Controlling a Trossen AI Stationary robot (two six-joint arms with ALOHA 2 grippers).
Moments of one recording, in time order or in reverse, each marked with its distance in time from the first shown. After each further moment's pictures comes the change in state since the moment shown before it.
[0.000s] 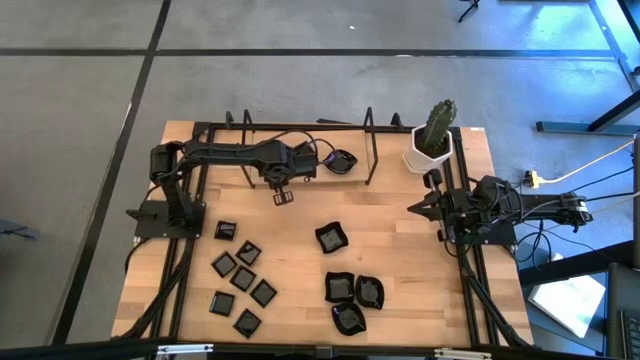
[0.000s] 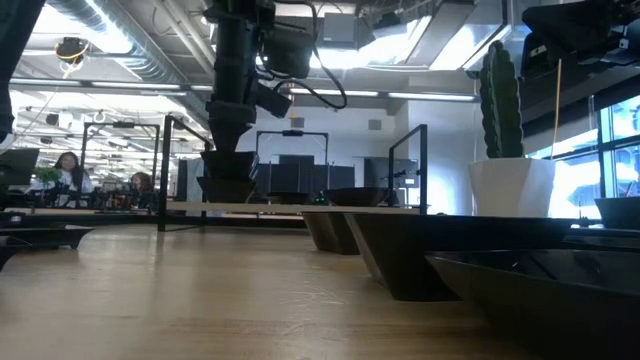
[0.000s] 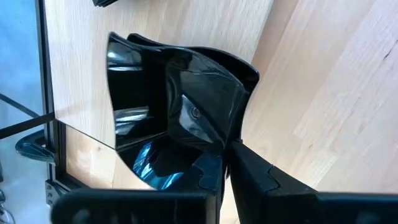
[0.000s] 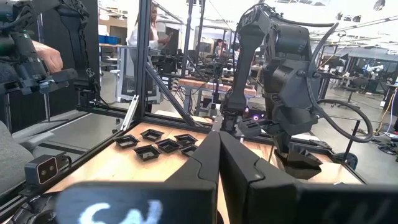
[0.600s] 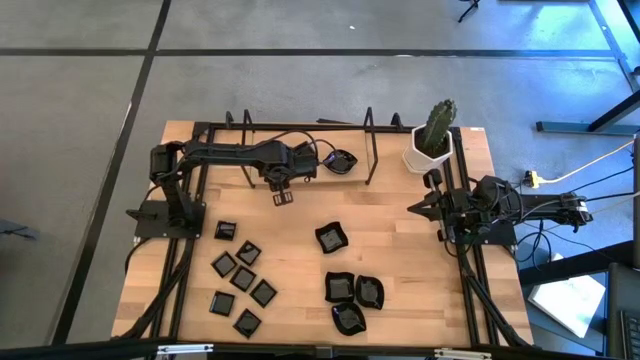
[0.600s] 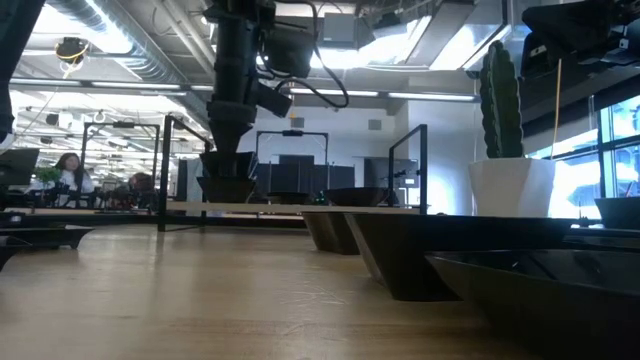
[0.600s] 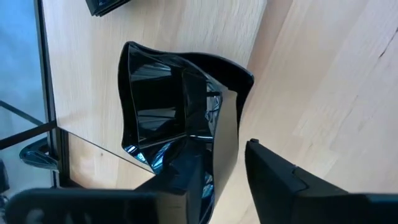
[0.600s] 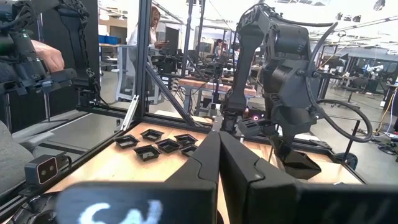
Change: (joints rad) left arm 0.000 0.000 0.000 0.009 -0.002 0.035; right arm 0.000 0.000 0.000 0.000 0.000 0.000
